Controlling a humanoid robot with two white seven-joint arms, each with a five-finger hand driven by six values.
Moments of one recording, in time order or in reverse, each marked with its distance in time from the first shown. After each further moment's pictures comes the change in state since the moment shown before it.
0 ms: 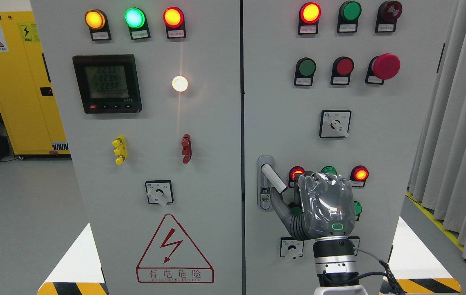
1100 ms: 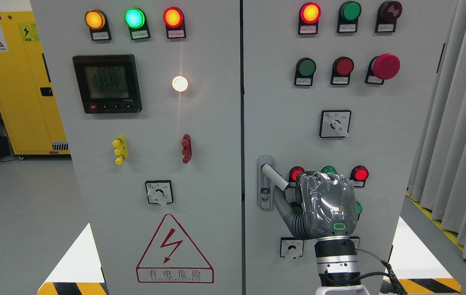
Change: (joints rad) left arm 0.000 0.000 0.000 0.000 0.000 0.000 0.000; right arm 0.001 -0.001 -0.006 -0.003 -0.002 -0.005 -0.004
